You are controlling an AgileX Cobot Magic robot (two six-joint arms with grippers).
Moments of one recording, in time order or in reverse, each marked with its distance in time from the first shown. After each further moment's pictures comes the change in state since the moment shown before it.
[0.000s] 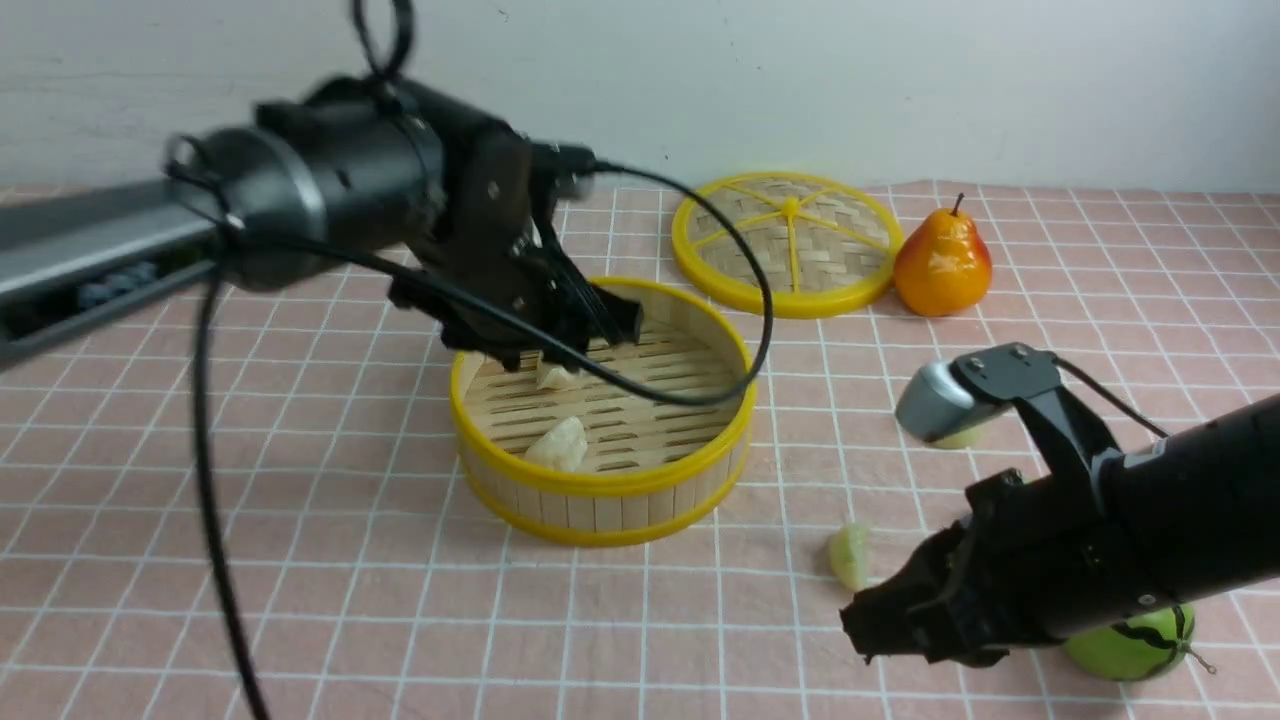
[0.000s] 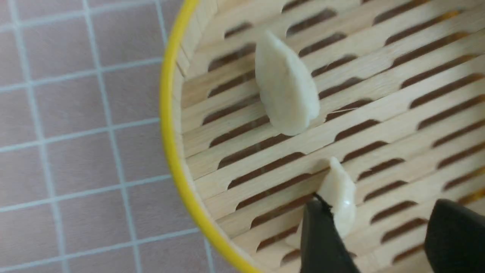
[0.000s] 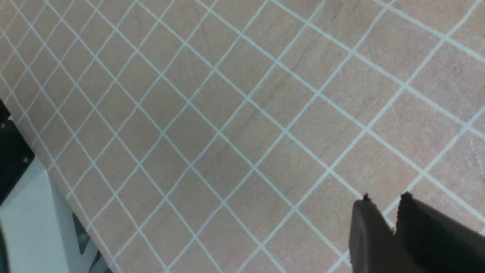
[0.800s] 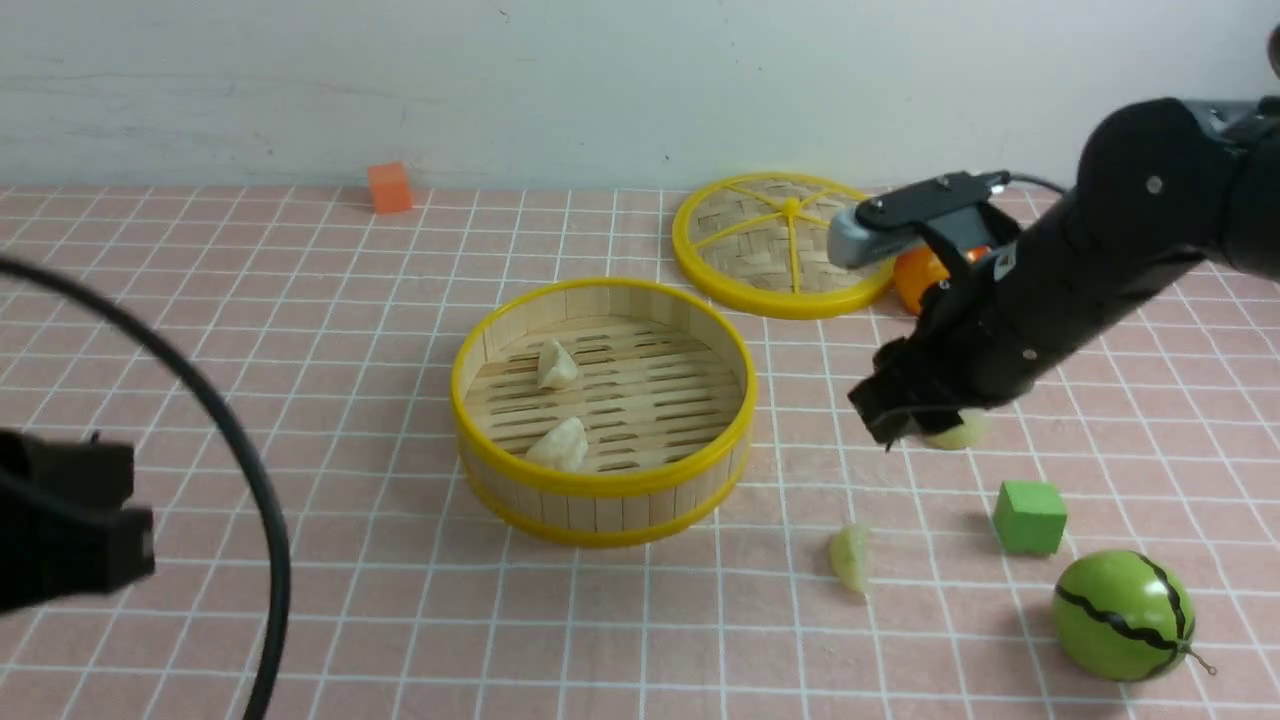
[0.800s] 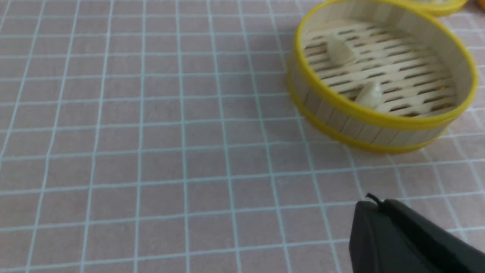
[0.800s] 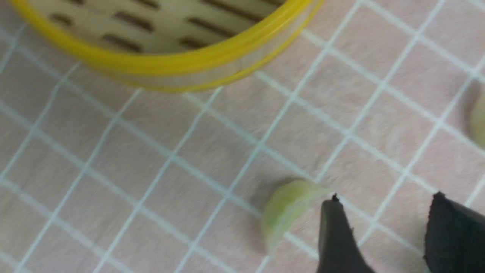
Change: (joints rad) right arm 0.000 0.375 -0.587 -0.749 0.050 0.596; left arm 0.001 -1.151 0.941 0.232 -0.151 -0.245
